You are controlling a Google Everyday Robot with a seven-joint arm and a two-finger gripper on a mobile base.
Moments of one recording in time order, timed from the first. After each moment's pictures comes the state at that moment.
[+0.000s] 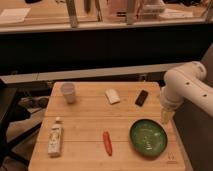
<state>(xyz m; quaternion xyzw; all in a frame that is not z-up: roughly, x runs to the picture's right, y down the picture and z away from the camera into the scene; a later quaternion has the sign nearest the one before) 0.286 0.105 0.684 -0.28 0.02 0.02 0.96</state>
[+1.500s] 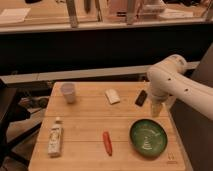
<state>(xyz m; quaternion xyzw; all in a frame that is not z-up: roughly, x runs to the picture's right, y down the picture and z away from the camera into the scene) 0.232 0.070 0.689 -0.25 0.04 -0.03 0.97</state>
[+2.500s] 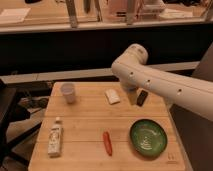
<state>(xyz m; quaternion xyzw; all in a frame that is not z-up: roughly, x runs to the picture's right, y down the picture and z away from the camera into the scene) 0.118 0.010 0.703 -0.20 0.04 -0.14 0.97</state>
